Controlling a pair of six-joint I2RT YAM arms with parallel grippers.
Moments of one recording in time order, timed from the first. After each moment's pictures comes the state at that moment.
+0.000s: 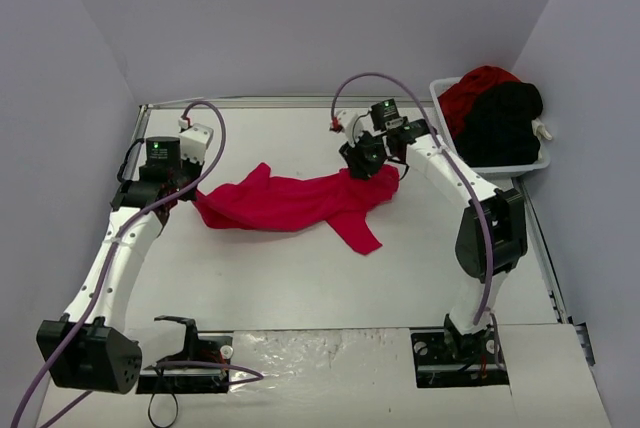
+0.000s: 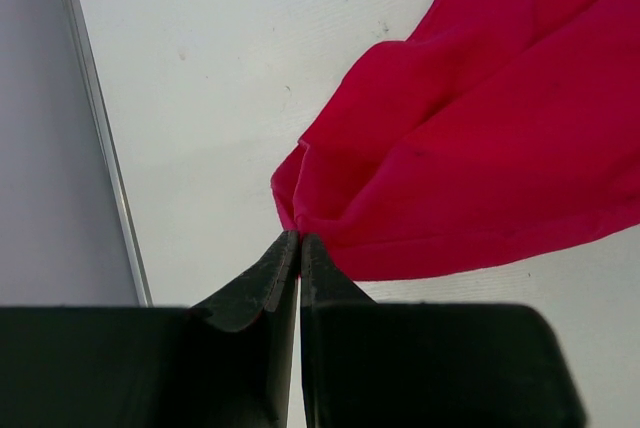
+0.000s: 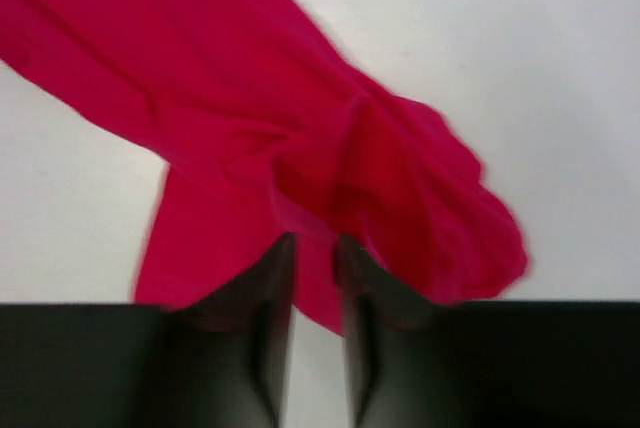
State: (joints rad) left arm -0.10 1.15 1.11 -0.66 -0.06 0.27; right arm 0.37 1.81 1.56 -0.68 -0.36 -0.49
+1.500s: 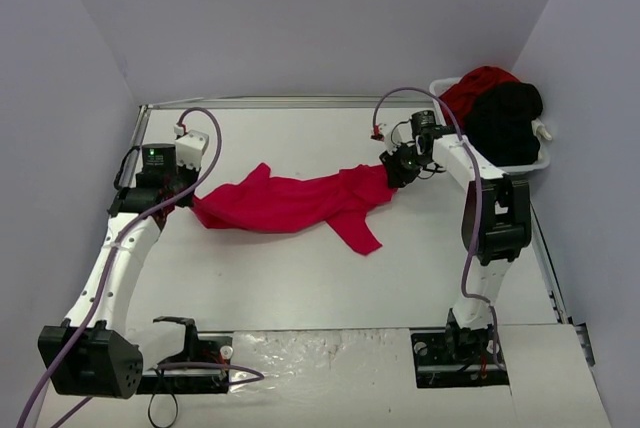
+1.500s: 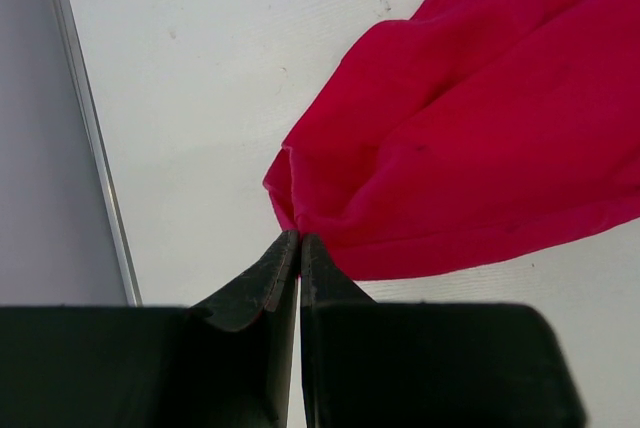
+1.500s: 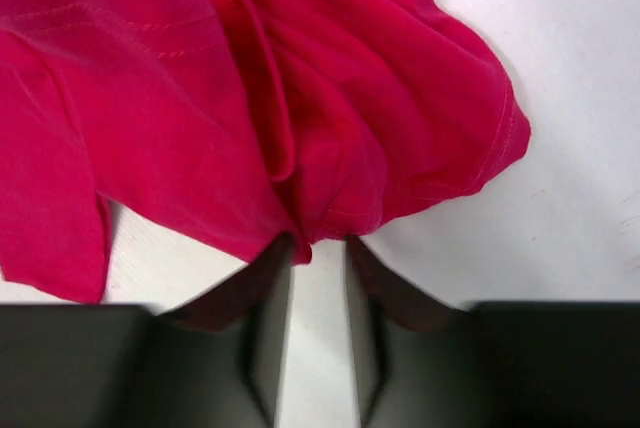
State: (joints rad) left arm -0.06 1.12 1.05 -0.65 -0.03 0.27; right arm 0.15 1.93 1.46 -0.71 -0.44 -0.63
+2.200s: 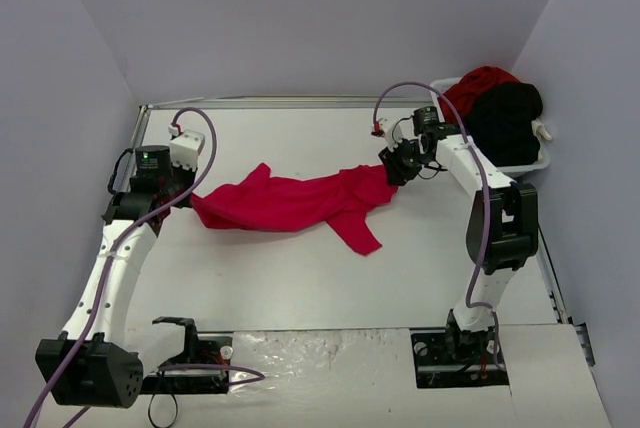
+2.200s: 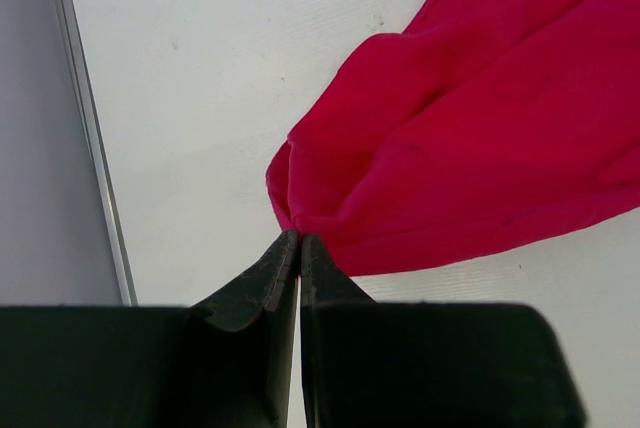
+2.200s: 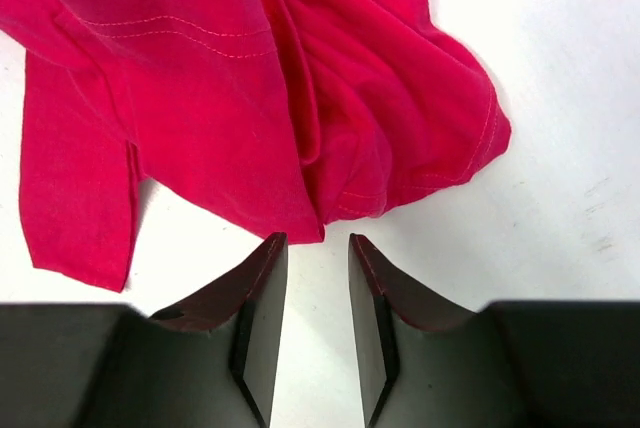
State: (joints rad) left arm -0.04 1.08 1.05 -0.65 0.00 0.26; right arm 0.16 1.85 1.45 -0.72 -0.44 -0.62
